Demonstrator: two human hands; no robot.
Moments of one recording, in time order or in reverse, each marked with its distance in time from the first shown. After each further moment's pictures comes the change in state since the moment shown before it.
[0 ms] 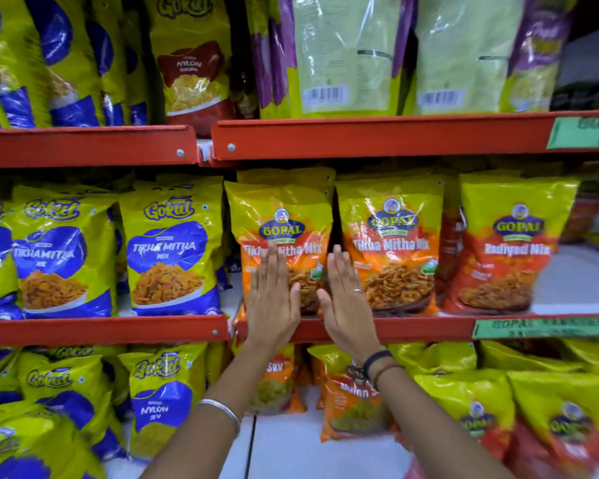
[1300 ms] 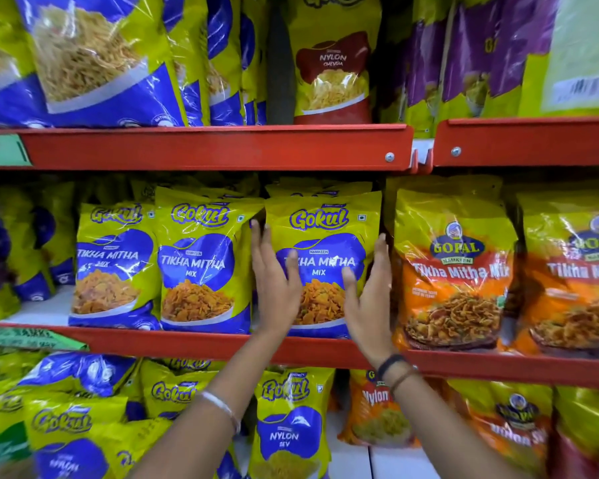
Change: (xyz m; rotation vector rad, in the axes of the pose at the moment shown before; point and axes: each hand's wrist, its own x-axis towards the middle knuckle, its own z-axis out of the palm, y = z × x) left_hand 0.054 -0.220 -0.108 -0.546 0.292 -0.242; right_hand 0.095 -0.191 0.149 0.434 0.265 0.247
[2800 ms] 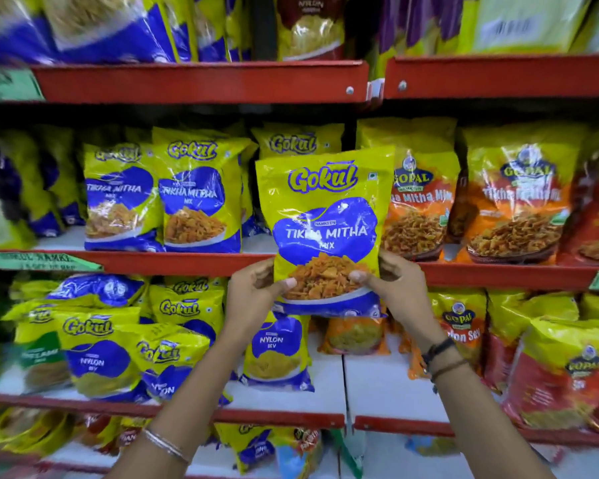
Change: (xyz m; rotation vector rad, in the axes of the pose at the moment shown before) left_hand -0.139 0.057 -0.089 -0.427 -0.352 -0.345; right_hand -0.093 -0.021 -0.137 0.276 -0.322 0.249
